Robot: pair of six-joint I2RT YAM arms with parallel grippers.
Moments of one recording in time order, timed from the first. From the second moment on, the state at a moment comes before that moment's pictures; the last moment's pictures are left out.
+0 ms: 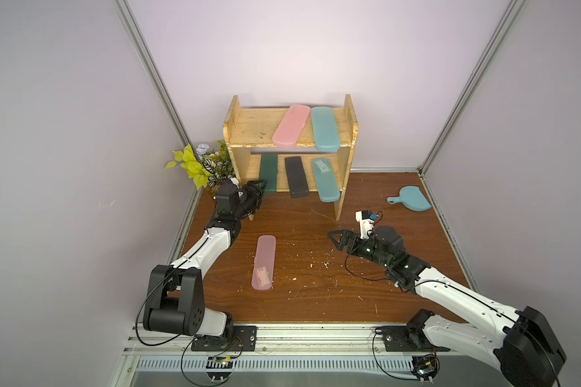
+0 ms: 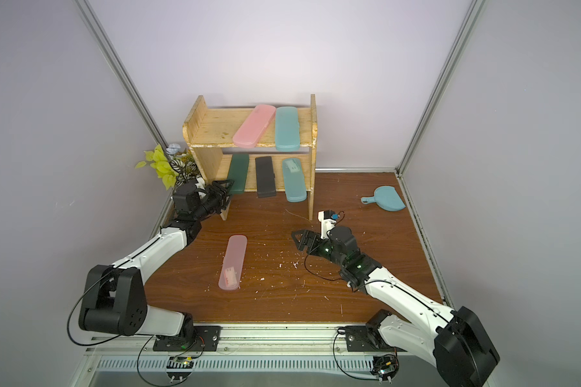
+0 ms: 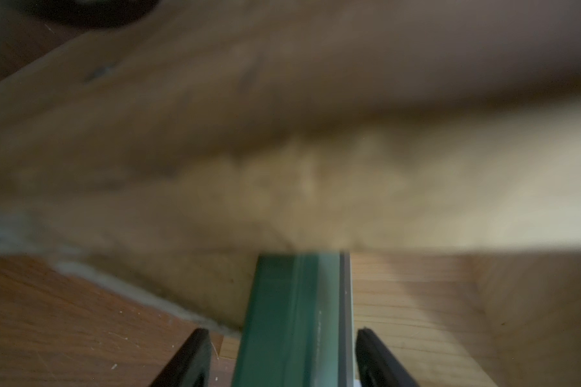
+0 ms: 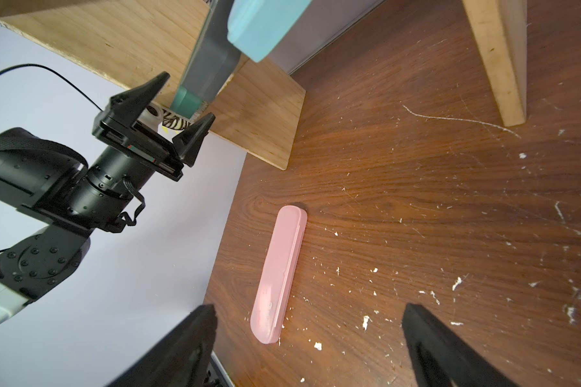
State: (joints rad) left arm -0.11 1.44 0.89 0.33 0.38 -1.28; right arm 0.66 1.05 0.57 0.10 -0.17 0.87
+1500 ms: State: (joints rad) left arm -0.11 1.15 0.72 0.33 0.42 -1.31; right arm 0.65 1.02 0.55 0.23 -0.29 0.94
